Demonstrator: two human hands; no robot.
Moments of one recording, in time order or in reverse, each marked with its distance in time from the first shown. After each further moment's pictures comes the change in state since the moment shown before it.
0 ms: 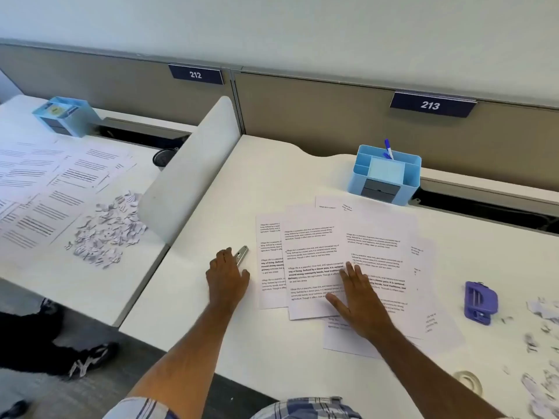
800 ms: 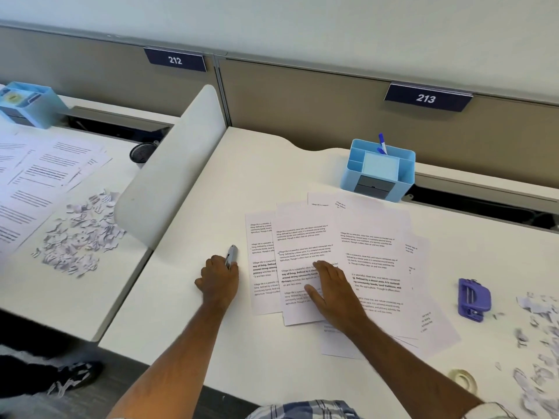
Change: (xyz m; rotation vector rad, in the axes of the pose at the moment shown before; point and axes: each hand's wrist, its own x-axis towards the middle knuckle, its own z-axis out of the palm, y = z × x) left_hand 0.028 0.009 0.010 -0.156 -0.077 -0.264; right_hand 0.031 -0.043 -0.001 0.157 0.097 -0.061
